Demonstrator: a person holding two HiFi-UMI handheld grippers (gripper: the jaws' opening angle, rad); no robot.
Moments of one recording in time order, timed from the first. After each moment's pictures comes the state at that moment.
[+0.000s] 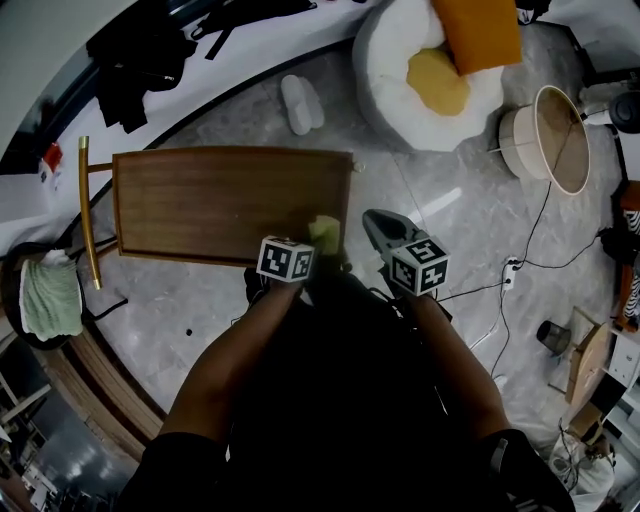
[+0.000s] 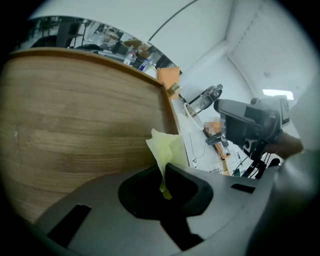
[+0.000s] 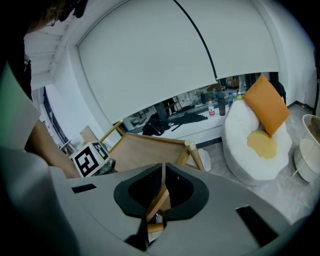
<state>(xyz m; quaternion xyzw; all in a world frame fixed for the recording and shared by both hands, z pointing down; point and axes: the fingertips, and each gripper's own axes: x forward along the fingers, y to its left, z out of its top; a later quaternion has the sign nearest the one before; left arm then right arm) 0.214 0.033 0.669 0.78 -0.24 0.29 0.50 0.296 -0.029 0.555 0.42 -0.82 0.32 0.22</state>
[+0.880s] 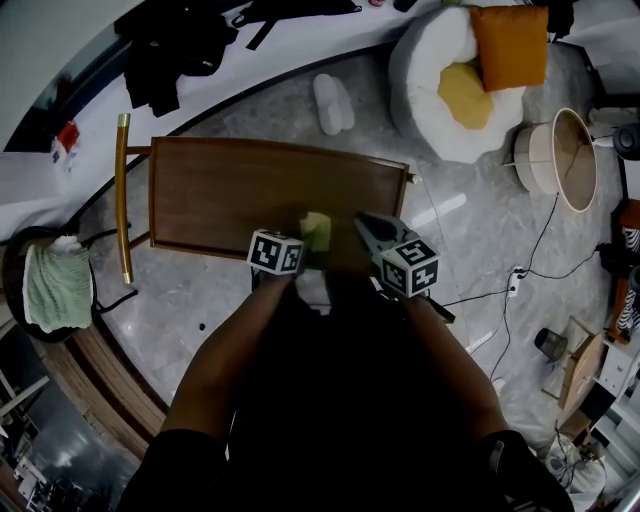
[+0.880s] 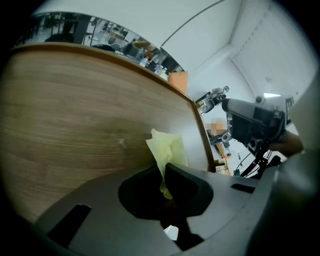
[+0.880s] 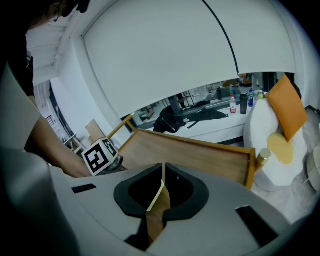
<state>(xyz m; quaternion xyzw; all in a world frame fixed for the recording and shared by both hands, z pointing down) 0.070 0.011 0.686 0.77 -0.24 0.29 0.51 0.148 -0.045 0.561 0.38 -0.83 0.32 0.24</state>
